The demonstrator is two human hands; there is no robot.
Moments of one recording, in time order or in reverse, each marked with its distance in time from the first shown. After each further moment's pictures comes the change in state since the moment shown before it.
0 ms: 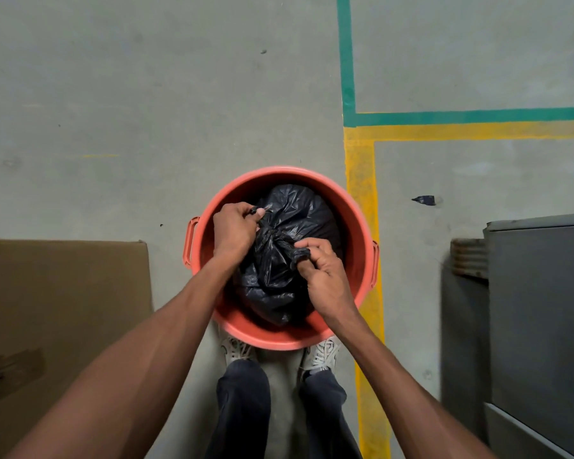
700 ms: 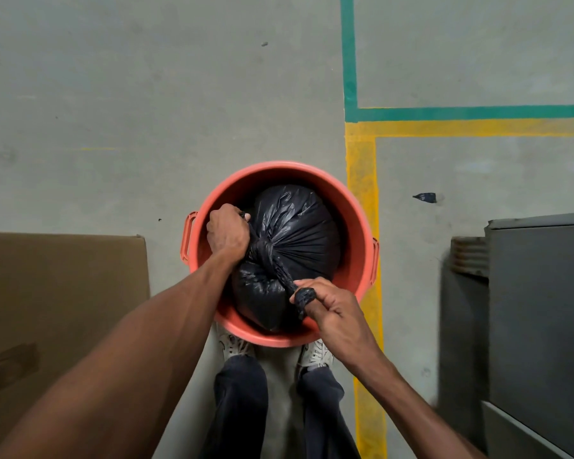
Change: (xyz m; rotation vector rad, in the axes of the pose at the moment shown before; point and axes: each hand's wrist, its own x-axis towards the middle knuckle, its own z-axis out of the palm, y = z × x) left_hand 0.009 -0.017 0.012 0.390 0.108 -0.128; right_hand -0.053 0.004 -0.024 0.002 -0.177 -0.022
